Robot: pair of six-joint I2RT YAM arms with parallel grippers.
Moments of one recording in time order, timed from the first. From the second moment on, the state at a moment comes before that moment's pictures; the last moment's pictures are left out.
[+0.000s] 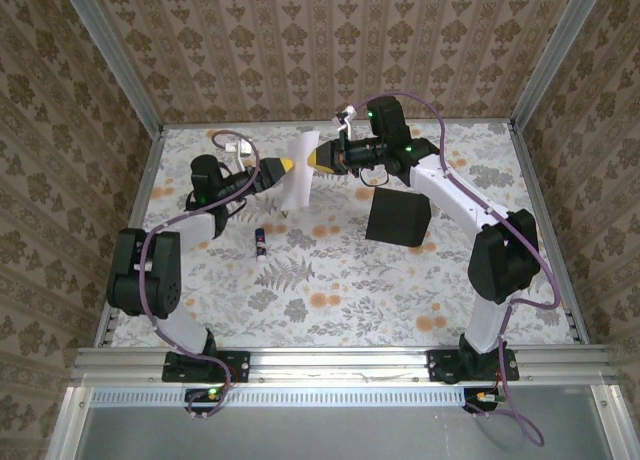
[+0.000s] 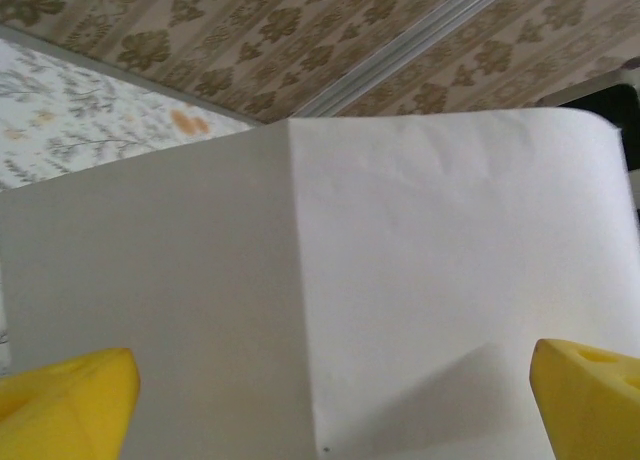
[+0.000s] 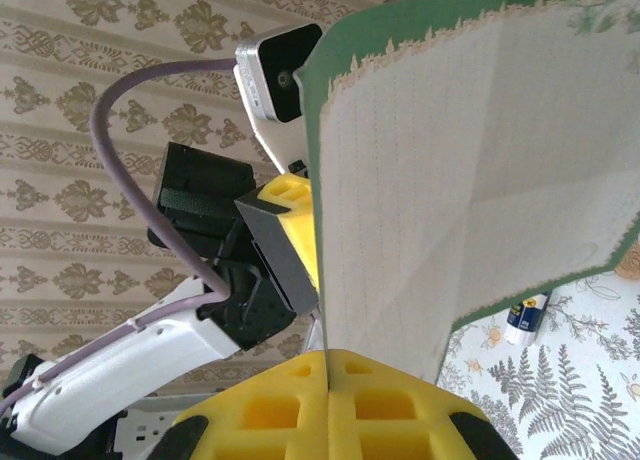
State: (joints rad) left arm -0.18 1.66 0.84 0.76 0.95 -0.89; right arm 0.44 1.82 1.63 -0.30 -0.89 0.83
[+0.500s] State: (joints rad) left arm -0.18 1.66 0.84 0.84 1.01 -0.97; right arm 0.44 1.82 1.64 -0.24 -0.90 0.84
